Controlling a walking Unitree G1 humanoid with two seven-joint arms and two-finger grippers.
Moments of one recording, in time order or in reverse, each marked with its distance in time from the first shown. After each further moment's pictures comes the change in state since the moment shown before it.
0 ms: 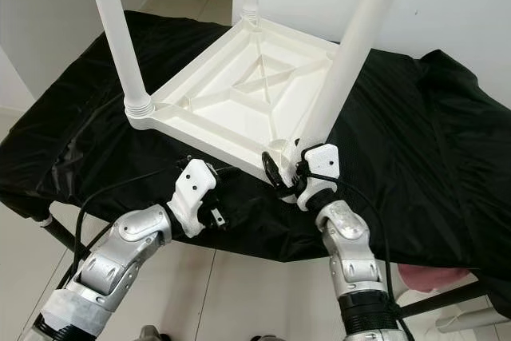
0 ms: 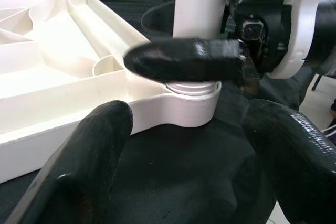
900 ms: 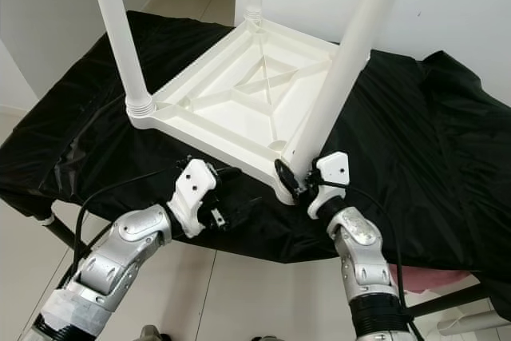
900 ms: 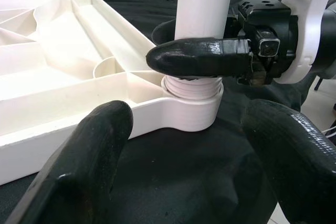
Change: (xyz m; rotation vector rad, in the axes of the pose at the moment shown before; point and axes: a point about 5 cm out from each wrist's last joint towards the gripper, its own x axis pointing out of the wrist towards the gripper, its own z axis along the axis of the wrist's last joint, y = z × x) left arm 0.000 0.000 0.000 0.002 0.002 -0.004; right arm -0.008 -0.005 -0.010 0.046 0.004 -0.021
